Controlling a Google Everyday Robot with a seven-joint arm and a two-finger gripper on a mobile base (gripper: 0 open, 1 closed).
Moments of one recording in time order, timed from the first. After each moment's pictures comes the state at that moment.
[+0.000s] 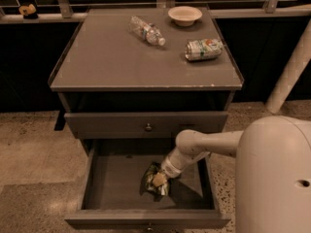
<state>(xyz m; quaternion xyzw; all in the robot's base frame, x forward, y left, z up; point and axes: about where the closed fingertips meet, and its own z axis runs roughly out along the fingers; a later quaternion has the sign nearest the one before) 0.525 -0.038 0.402 -0.42 0.87 0.24 0.07</state>
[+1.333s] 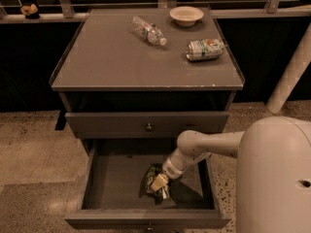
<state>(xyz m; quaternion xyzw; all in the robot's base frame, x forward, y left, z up) 0.525 -0.038 0.402 -0.42 0.87 0.24 0.07</state>
